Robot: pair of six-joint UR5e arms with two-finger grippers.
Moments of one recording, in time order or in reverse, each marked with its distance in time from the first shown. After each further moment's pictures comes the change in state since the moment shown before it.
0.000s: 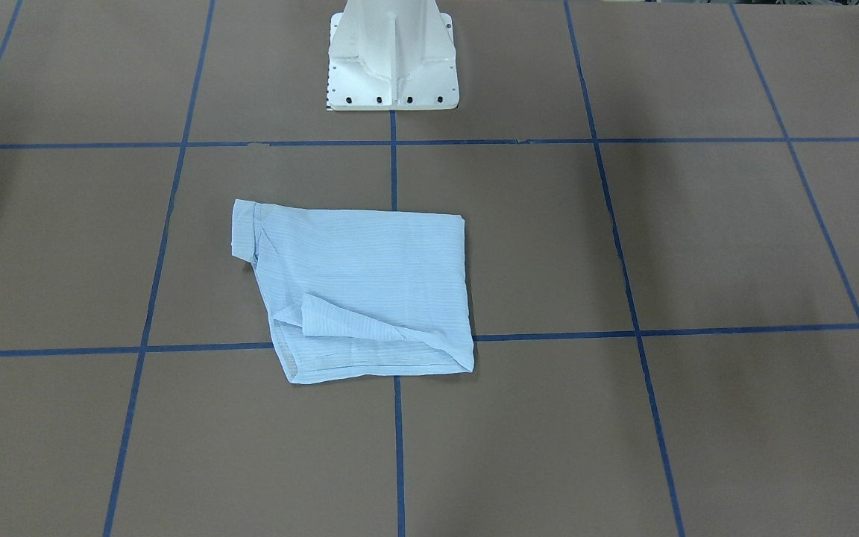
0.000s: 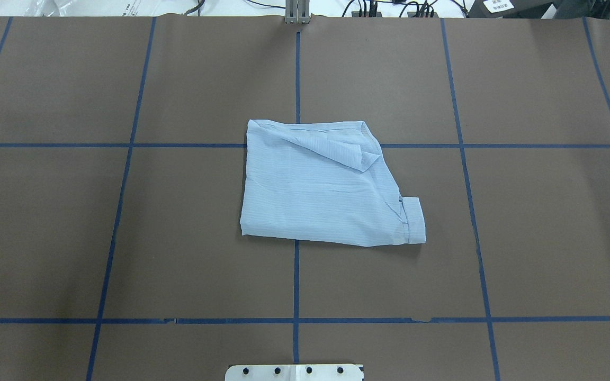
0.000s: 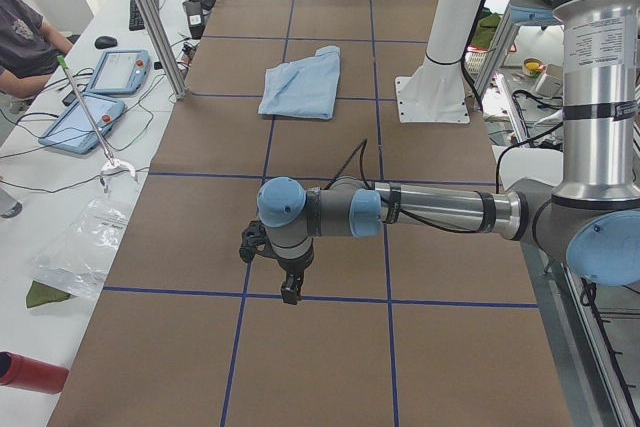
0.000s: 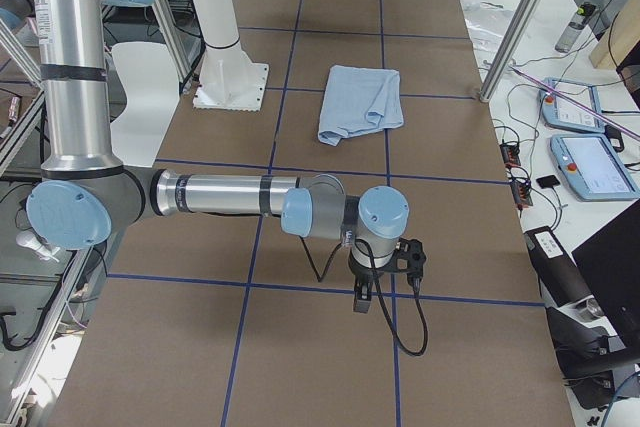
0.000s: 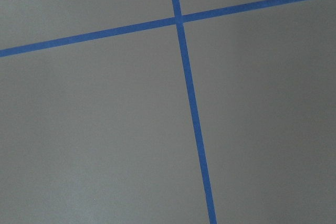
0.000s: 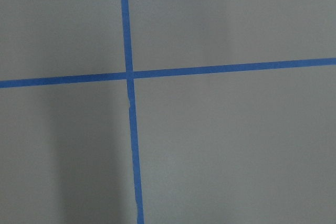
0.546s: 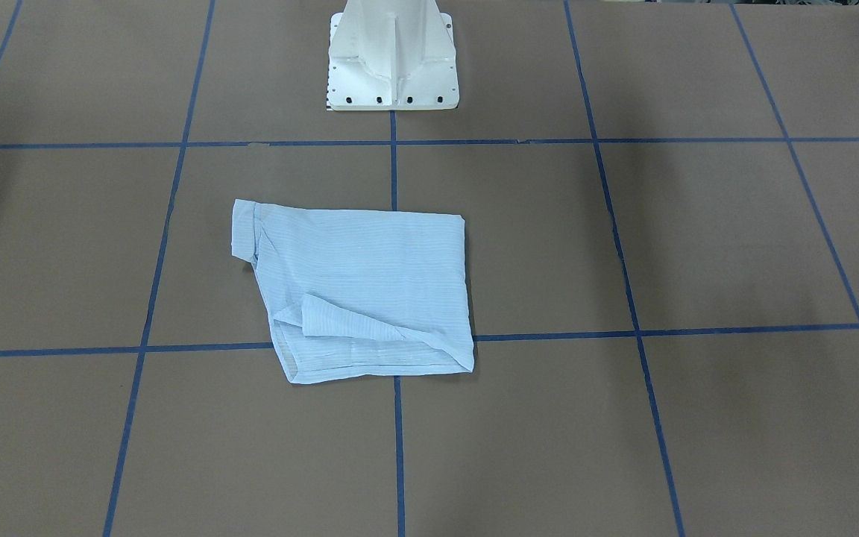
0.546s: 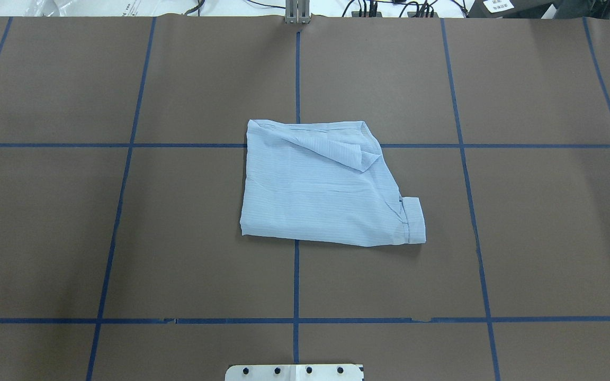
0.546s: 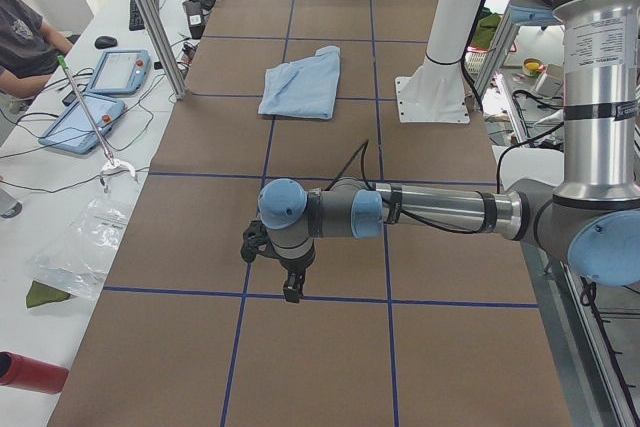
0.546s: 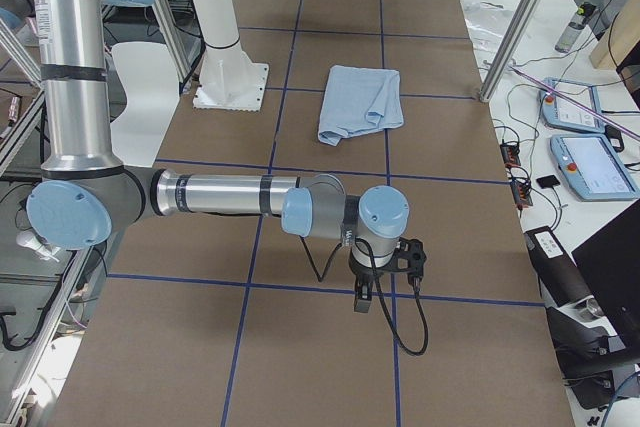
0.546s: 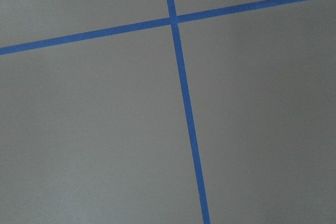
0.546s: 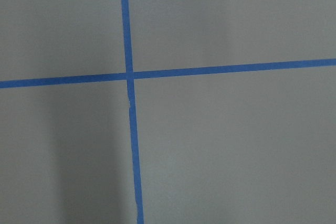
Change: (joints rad) left arm -0.001 0.005 -0.001 -0.002 -0.039 -0.040; right arm 0.000 0.001 0.002 0.001 -0.001 -0.001
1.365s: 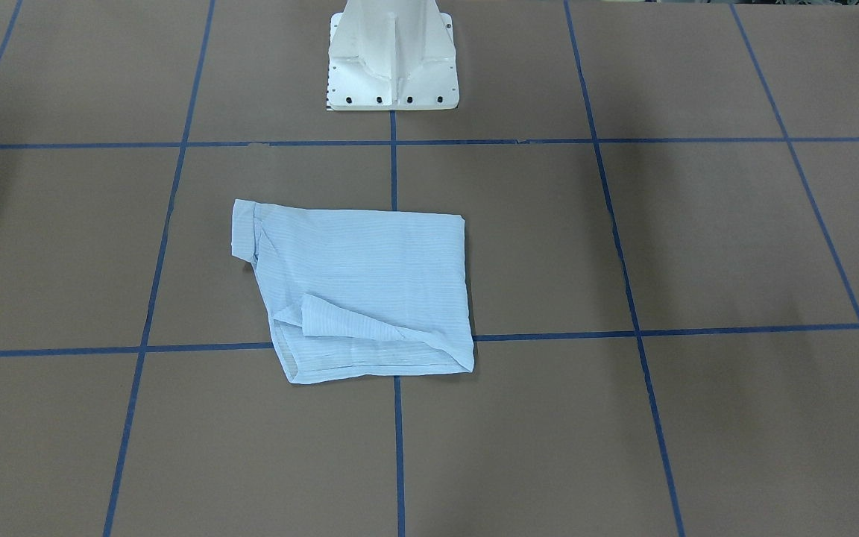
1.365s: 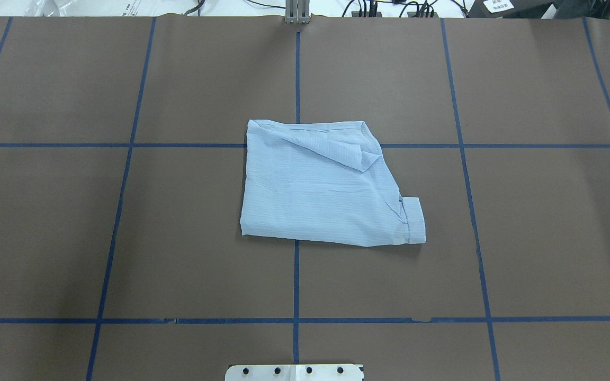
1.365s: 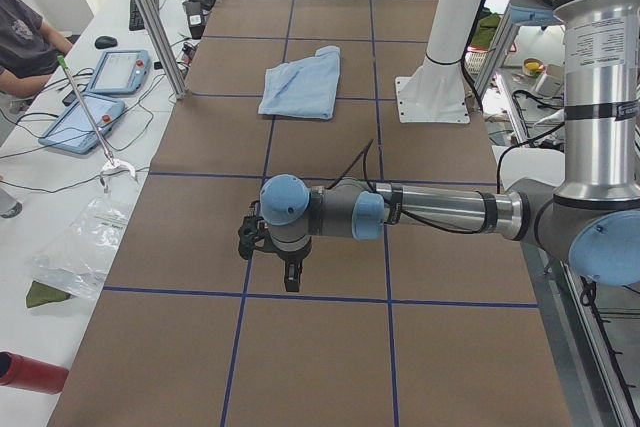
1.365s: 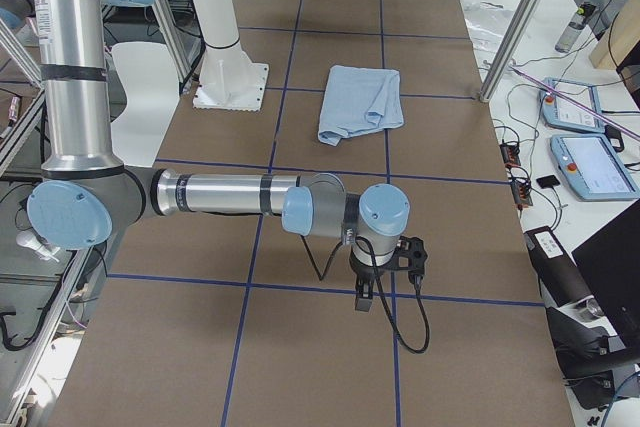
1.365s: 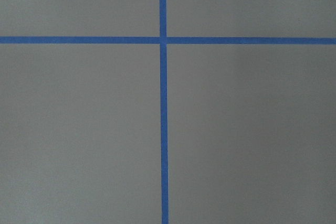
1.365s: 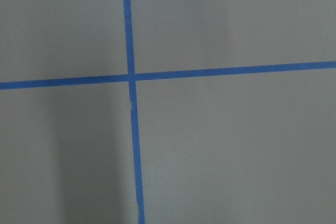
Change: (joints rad) left arm -0.005 0.002 0.000 -0.095 -0.062 -0.189; right arm 0.000 0.002 0.003 0.000 0.000 0.000
